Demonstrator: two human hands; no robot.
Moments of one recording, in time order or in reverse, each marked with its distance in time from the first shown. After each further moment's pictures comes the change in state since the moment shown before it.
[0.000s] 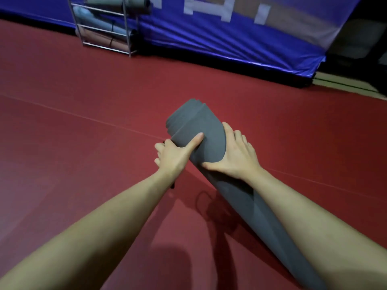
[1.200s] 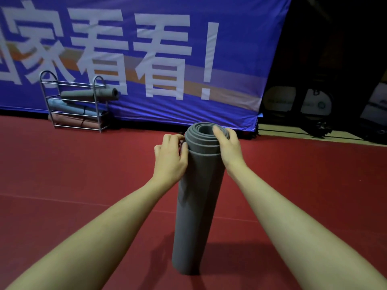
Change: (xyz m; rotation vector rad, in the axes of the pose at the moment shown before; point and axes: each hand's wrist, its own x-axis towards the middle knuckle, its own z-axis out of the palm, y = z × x) left_hand -0.057 0.208 0.009 0.116 0.200 1.055; right_hand 0.026 0.035 -0.217 1.184 0.552 0.152
